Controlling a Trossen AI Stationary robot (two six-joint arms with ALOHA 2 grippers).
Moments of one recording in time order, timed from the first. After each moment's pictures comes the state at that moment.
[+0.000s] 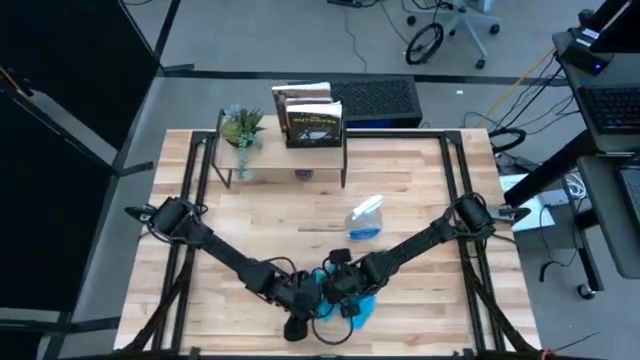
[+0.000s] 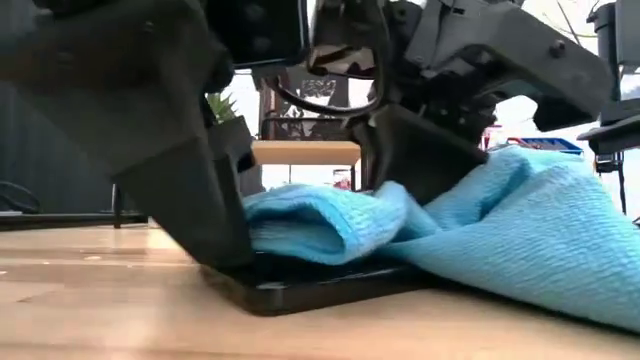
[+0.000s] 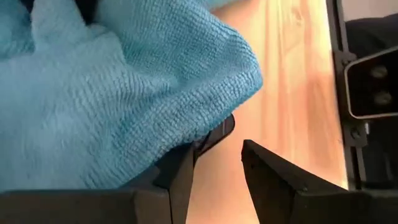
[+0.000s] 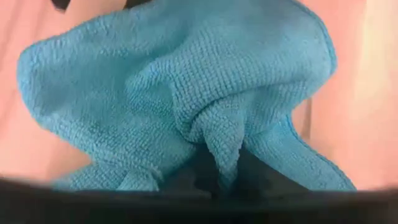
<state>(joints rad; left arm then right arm) -0.53 2.02 1.19 -0.15 0.01 -0.60 0.43 2.09 1.40 -0.56 0.15 0.22</state>
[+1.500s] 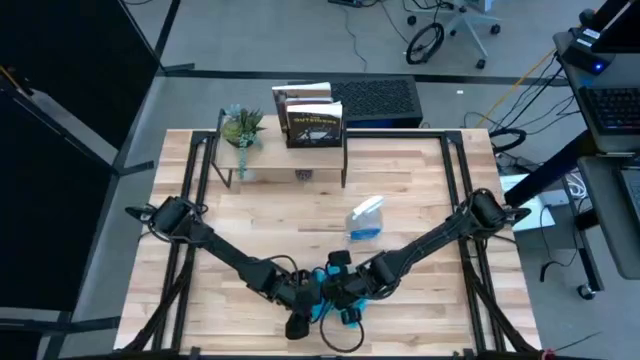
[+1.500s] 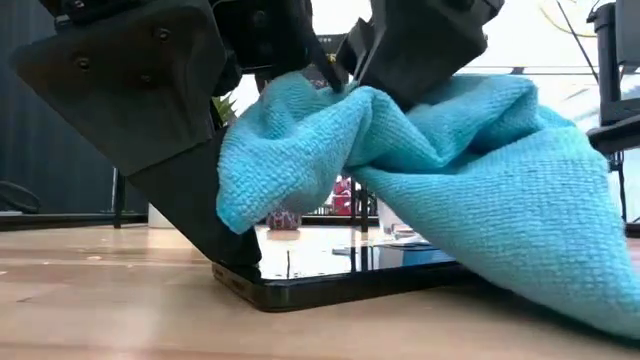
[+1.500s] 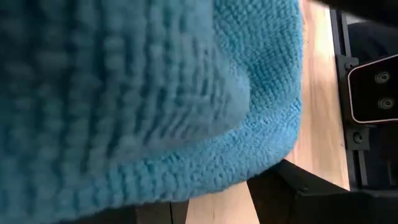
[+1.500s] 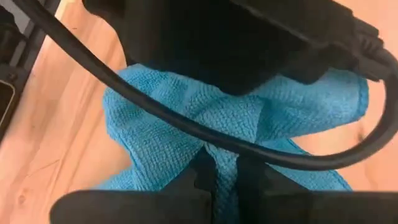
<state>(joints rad) -0.53 2.02 1.19 -0.14 0.02 -0.60 0.47 1.98 1.44 -0.44 0.20 0.22</state>
